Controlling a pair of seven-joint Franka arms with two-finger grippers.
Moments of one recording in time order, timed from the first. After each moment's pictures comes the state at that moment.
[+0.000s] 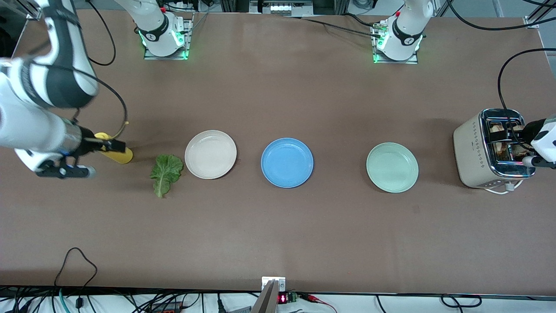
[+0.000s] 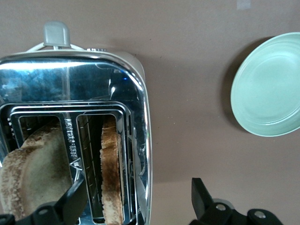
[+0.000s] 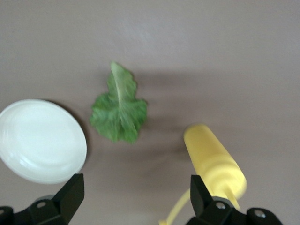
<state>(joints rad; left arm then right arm) 0.29 0.29 0.04 -1.77 0.00 1.82 0.34 0.04 0.36 0.04 -1.60 -0.02 1.81 0.09</state>
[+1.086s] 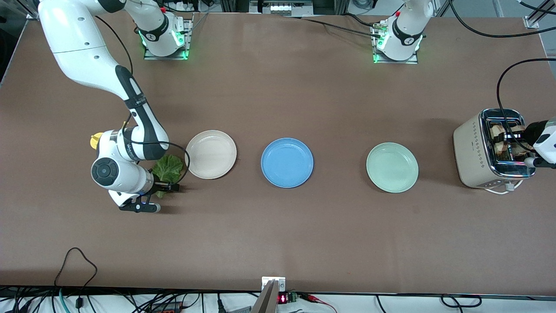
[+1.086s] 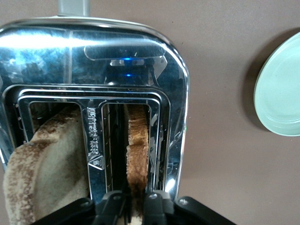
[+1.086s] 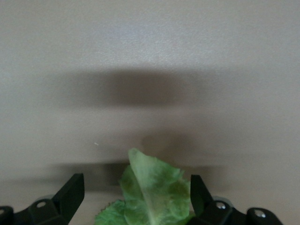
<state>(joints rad) 0.34 0.33 0.04 -1.77 0.00 1.82 0.35 0.11 0.75 0.03 -1.60 -0.02 2.29 0.22</state>
